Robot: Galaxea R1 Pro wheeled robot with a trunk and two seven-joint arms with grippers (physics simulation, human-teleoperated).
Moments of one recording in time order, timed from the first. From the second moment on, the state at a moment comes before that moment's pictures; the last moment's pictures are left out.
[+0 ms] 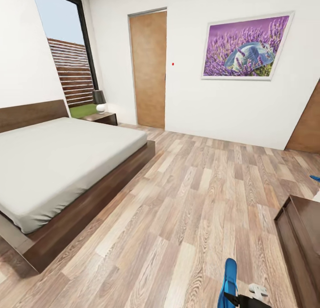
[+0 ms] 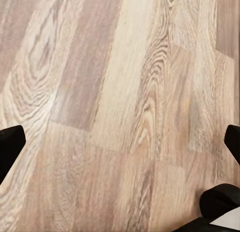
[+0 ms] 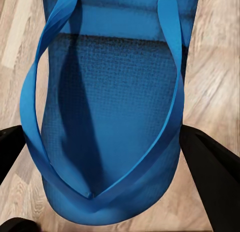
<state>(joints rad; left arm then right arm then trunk) -0.15 0.00 -0.13 -0.50 0.17 -0.10 -0.42 -0.47 -0.29 -0.02 -0.05 -0.32 -0.02 0.74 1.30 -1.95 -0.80</state>
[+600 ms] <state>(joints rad) -0.15 0.00 -0.13 -0.50 0.17 -0.10 -0.42 -0.47 -0.29 -0.01 -0.05 -0.32 -0.02 0.74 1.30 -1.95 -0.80</state>
